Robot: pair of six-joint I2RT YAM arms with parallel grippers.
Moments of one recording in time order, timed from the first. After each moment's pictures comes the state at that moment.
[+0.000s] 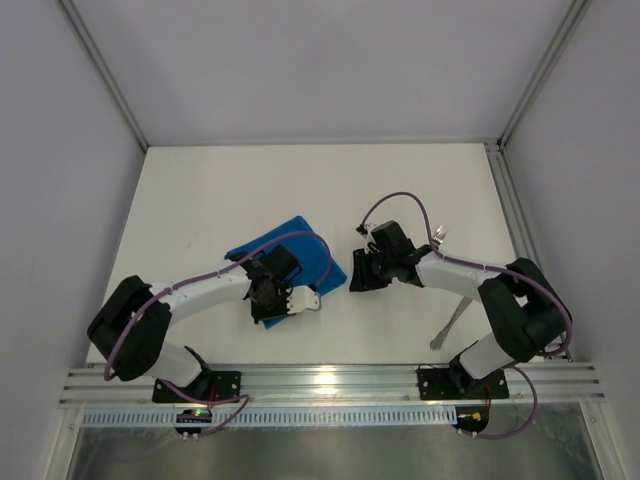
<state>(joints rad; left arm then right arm) -0.76 1.46 0.81 -0.79 0.17 0.70 0.57 1.52 0.74 -0.18 -0.29 0.37</state>
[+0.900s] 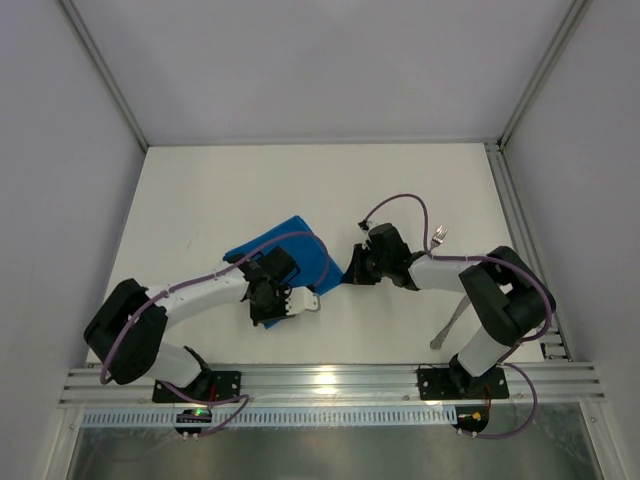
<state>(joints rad) -0.76 1.44 0.80 -0.79 0.19 0.68 0.57 1.64 0.68 0.15 -0.29 0.59</state>
